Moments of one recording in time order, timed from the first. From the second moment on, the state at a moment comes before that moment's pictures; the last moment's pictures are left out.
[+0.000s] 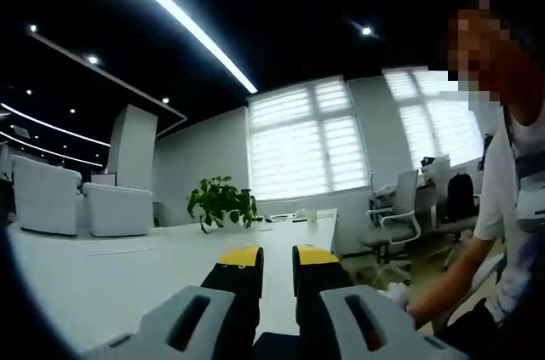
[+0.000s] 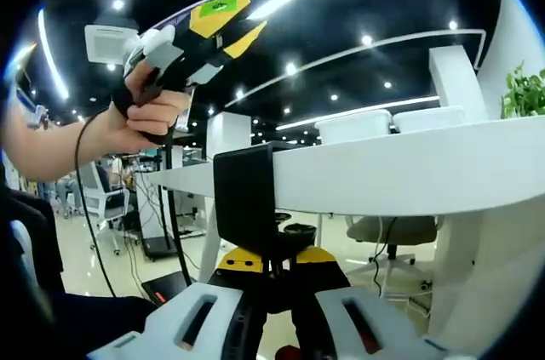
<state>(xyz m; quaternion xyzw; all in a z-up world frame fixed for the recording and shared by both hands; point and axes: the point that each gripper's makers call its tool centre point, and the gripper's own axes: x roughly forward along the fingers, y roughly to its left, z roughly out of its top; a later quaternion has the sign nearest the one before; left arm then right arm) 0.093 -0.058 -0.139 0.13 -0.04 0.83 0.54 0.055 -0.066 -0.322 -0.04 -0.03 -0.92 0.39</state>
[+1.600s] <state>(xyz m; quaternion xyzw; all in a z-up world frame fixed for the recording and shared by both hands) 0.127 -0.045 -0.257 0.04 -0.07 0.84 0.53 0.060 -0.058 -0.321 -0.05 -0.03 -0.92 0.40</state>
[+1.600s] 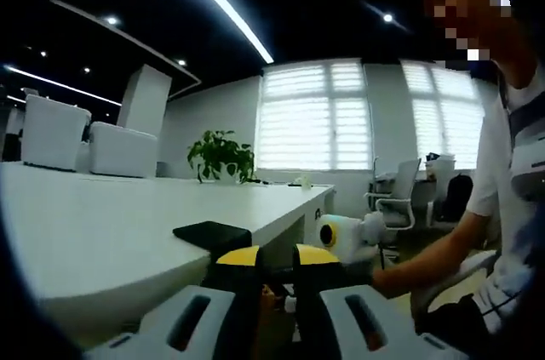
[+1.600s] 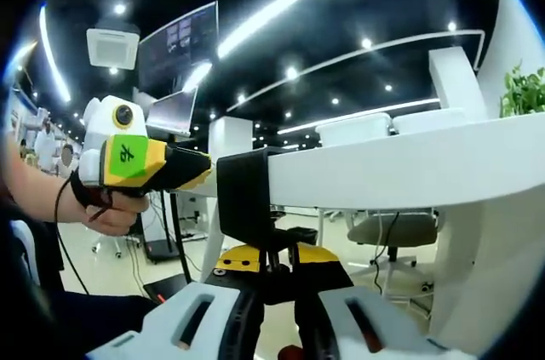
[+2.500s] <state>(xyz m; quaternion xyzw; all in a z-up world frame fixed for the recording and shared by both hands) 0.104 -0.044 -0.272 0.03 -0.12 0.86 0.50 0.069 -0.060 -0.333 -0.05 -0.01 -0.91 0.41</state>
